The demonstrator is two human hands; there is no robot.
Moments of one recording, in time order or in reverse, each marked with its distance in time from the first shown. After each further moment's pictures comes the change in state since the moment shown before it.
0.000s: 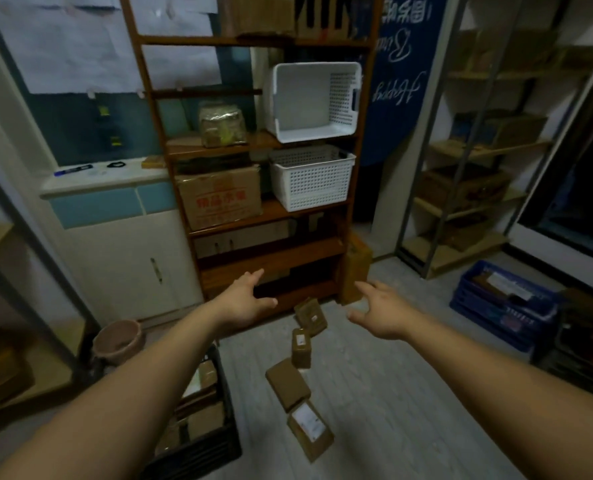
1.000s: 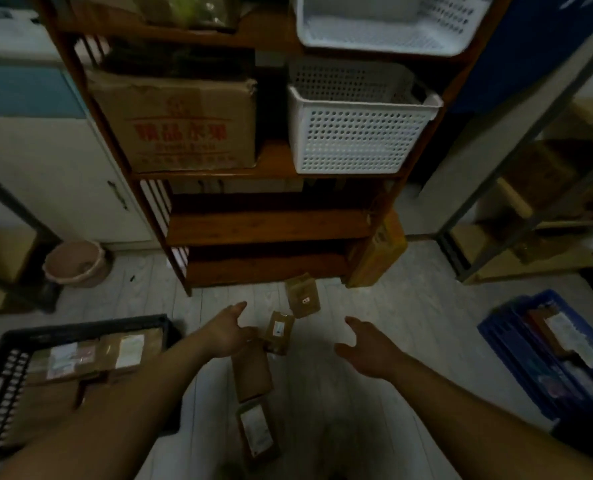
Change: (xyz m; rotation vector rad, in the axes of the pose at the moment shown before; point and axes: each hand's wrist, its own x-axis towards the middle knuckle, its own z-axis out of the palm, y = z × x) left_hand 0.352 -0.057 0.092 -0.220 -0.097 -0.403; right_hand 0.388 0.093 0.081 0.092 -0.517 -0.065
